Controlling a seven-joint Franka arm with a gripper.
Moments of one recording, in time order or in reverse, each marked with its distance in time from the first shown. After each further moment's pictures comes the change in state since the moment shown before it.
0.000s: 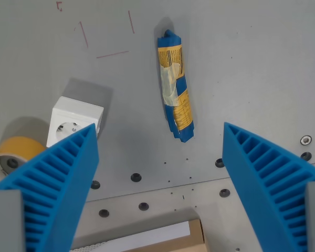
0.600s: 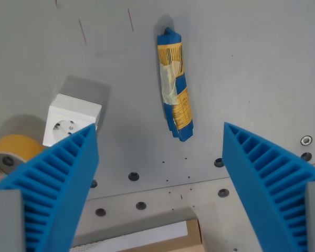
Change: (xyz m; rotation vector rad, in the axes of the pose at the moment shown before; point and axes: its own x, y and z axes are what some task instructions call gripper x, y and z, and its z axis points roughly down) arm -0.002 0.000 0.012 -0.002 -0.014 -0.018
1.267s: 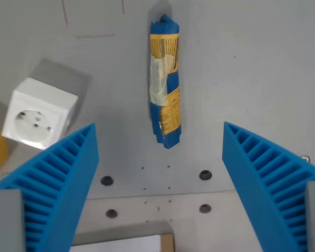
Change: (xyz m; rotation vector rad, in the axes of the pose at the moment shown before) arm -0.018 0.014 0.060 0.000 -0.014 -0.125
